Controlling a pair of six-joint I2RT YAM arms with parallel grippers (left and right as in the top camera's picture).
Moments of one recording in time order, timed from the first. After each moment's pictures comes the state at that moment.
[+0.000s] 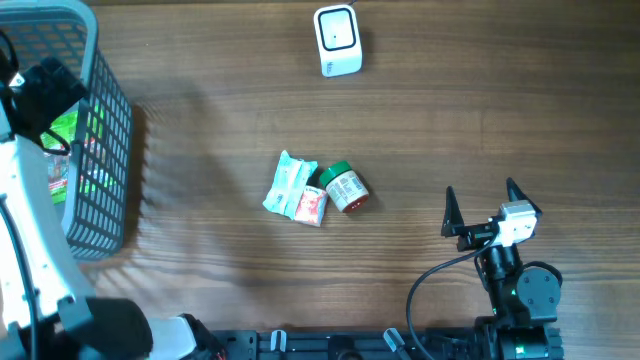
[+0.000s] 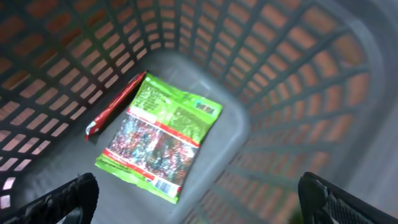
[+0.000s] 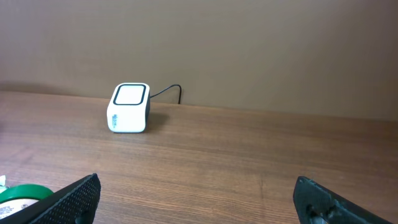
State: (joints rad) left arm 0.45 1.57 1.64 -0.94 -0.13 -0.26; right arm 0.04 0.02 0.01 0.00 -0.09 -0.03
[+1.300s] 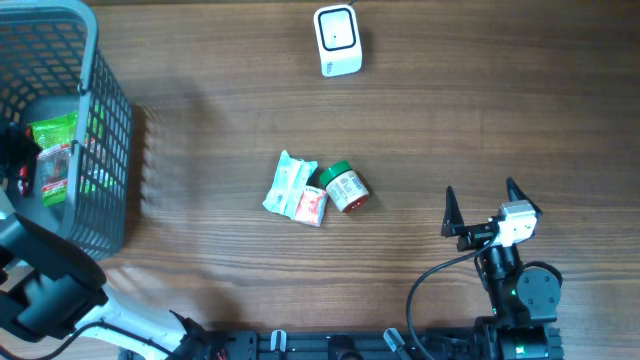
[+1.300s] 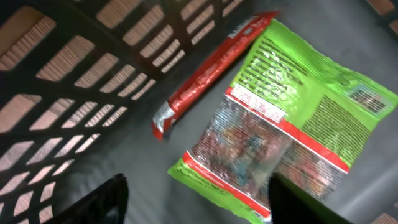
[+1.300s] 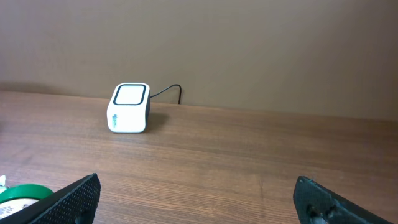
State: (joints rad) left arm 0.75 1.90 1.64 -0.90 -0.08 -0.08; right arm 0.04 0.02 0.01 0.00 -0.09 -0.03
